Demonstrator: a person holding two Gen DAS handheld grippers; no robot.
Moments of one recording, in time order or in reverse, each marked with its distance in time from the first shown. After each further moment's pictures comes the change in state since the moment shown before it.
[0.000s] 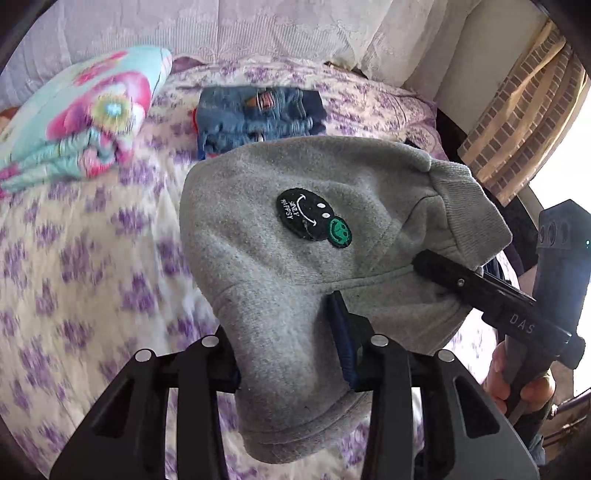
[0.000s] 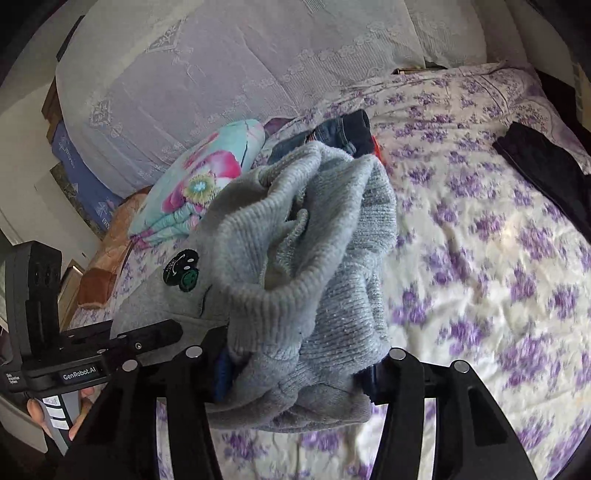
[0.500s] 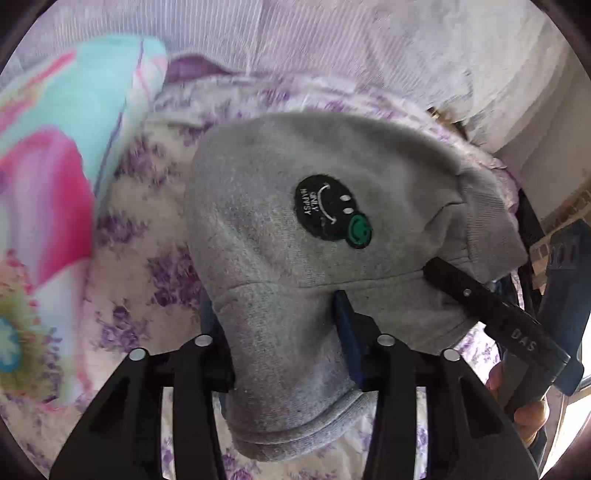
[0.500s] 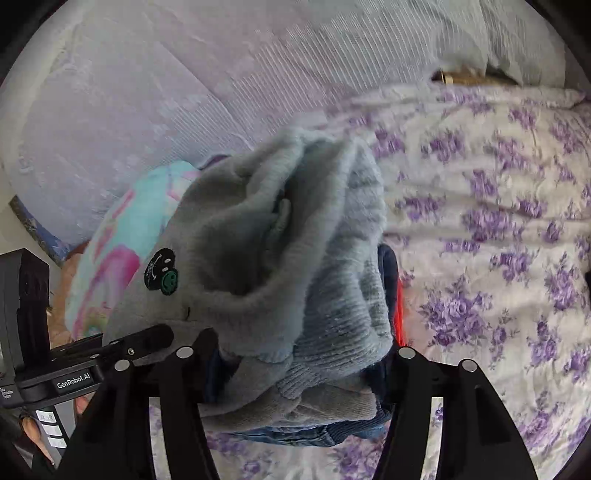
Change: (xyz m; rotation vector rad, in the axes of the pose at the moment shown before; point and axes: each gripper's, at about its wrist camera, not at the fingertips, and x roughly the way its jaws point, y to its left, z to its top) left arm 0.225 0.121 0.254 -0.171 0.060 0.013; right arm 0.257 -0.083 0.208 0.019 0.043 -0.047
